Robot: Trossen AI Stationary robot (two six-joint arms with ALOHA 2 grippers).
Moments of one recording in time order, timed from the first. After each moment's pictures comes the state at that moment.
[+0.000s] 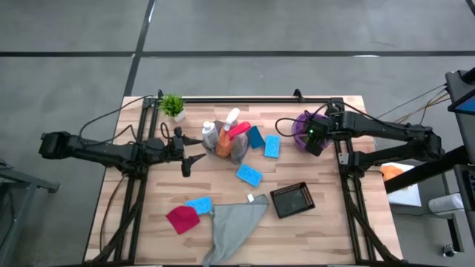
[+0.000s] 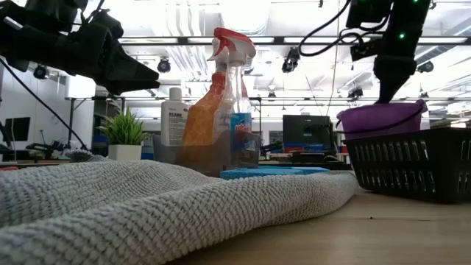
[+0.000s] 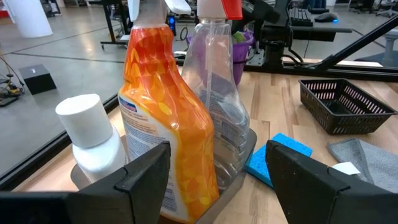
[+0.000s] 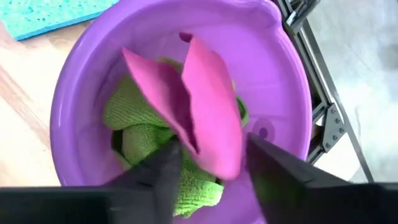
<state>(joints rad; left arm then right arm) 0.00 0.79 0.21 0.36 -0.27 -0.03 -0.28 1.08 0.92 -1.18 0.44 0.23</state>
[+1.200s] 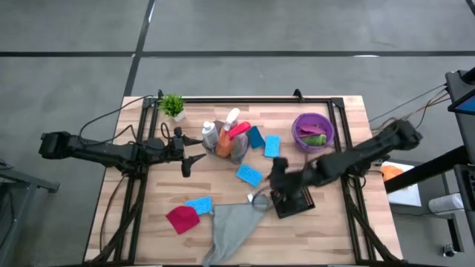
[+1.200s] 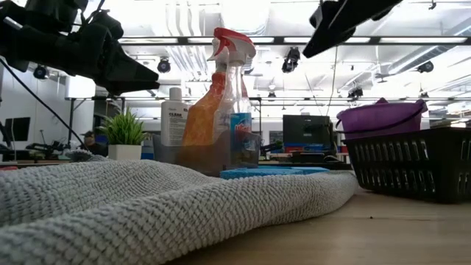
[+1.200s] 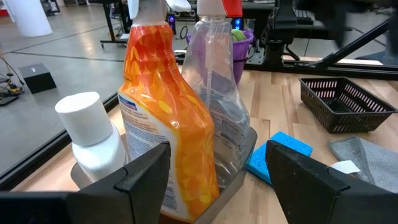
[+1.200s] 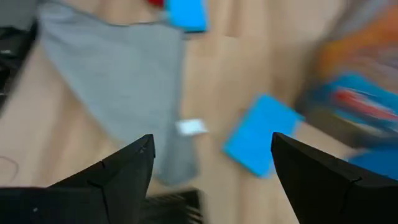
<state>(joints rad) 0.00 0.79 0.21 0.35 -0.27 -0.03 0.38 1.43 1.06 -0.47 0.20 0.18</state>
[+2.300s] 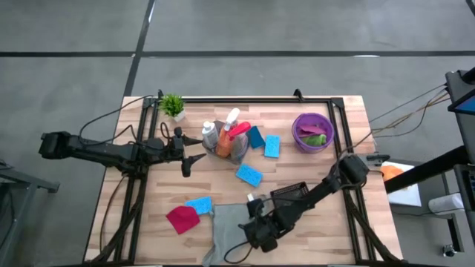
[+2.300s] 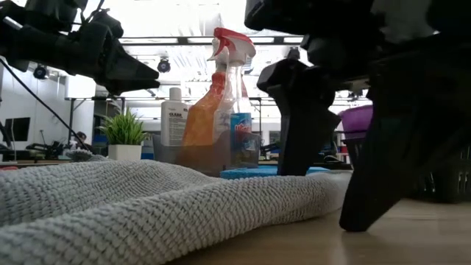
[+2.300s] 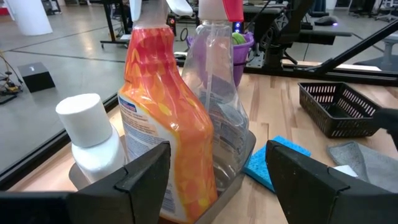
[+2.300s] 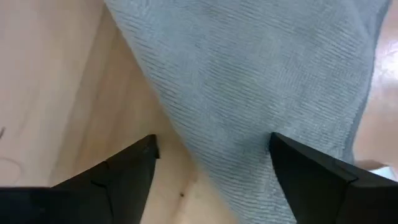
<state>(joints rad) 0.00 0.79 0.21 0.36 -0.27 -0.04 0.56 2.16 1.52 -0.59 0.23 0.21</state>
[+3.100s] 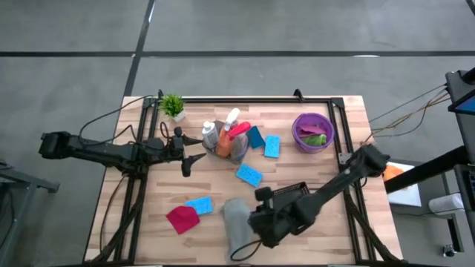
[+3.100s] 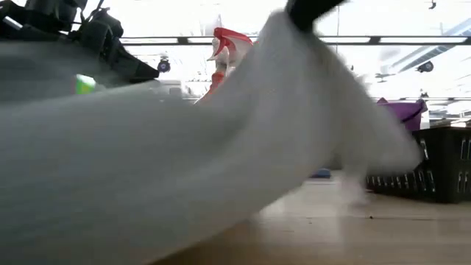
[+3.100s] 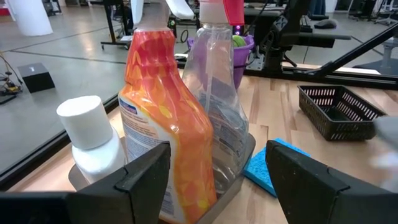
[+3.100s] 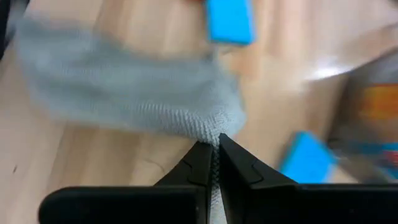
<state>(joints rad) 0.00 0.79 0.21 0.37 -0.27 -0.05 0.60 1.90 1.54 -0.71 0.51 0.25</state>
